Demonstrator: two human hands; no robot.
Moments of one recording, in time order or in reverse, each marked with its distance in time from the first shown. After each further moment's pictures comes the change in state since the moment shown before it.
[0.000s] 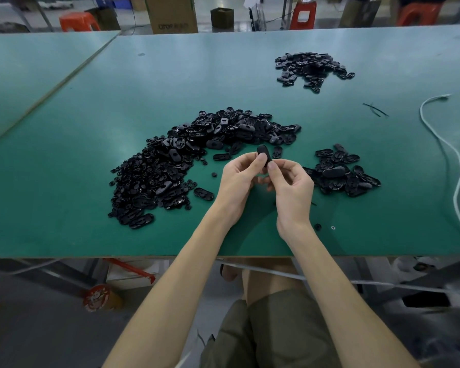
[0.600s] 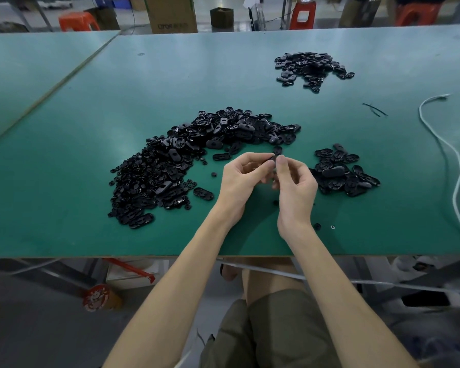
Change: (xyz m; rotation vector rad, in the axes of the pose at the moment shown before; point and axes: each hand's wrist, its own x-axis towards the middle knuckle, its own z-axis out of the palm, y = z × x) left_hand -0.001 -0.006 -0.004 0.160 -0.009 0.113; right_hand 0.002 0.003 0.000 0.072 0.101 0.023
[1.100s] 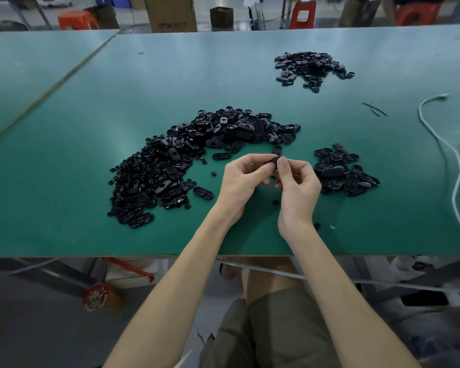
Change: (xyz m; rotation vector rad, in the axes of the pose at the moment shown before) left_hand 0.000 -0.001 0.001 0.019 -0.013 -0.009; right_hand -0.001 -0.004 -0.003 0.004 0.027 -0.012
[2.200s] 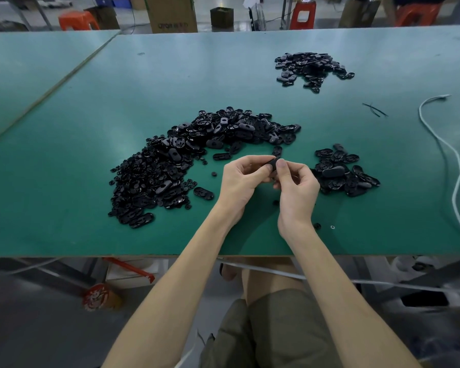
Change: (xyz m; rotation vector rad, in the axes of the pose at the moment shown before) left_hand -0.001 0.000 0.001 0.044 0.063 0.017; right_hand 0.002 0.005 0.000 -0.061 -0.010 -0.001
